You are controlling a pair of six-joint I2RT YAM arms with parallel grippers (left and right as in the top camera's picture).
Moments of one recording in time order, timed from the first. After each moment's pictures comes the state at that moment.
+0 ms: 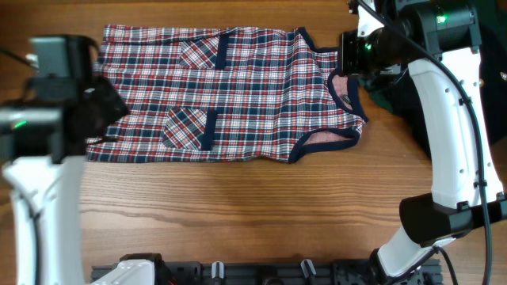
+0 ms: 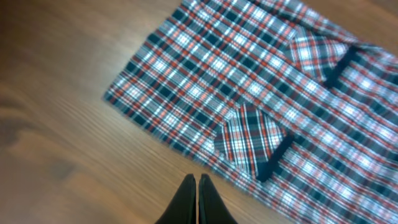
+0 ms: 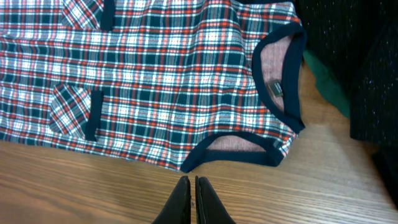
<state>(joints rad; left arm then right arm) -0.01 1.34 1.60 -1.32 -0.24 -0.50 0.23 1.84 2.22 -1.55 -0.11 0.20</state>
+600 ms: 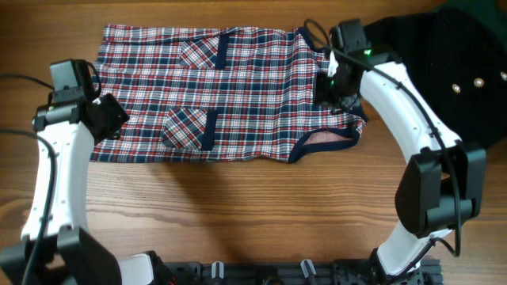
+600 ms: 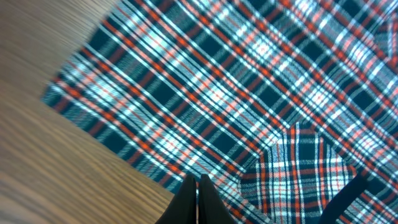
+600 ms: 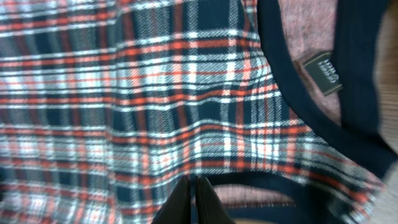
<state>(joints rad) 0.23 1.51 1.18 -0.83 -0.05 -0.38 0.23 1.89 1.48 -0.91 -0.10 0.32</state>
